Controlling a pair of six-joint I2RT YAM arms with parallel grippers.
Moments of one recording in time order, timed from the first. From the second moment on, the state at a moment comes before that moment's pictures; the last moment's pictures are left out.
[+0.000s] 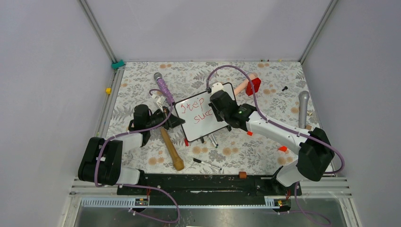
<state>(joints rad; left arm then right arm) -0.14 1.38 0.41 0.62 0.85 -0.47 0.84 1.50 1.16 -0.44 0.38 0.17</state>
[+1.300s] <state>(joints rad) -0.14 1.38 0.41 0.62 0.85 -0.47 0.81 1.52 1.19 -0.45 0.38 0.18</state>
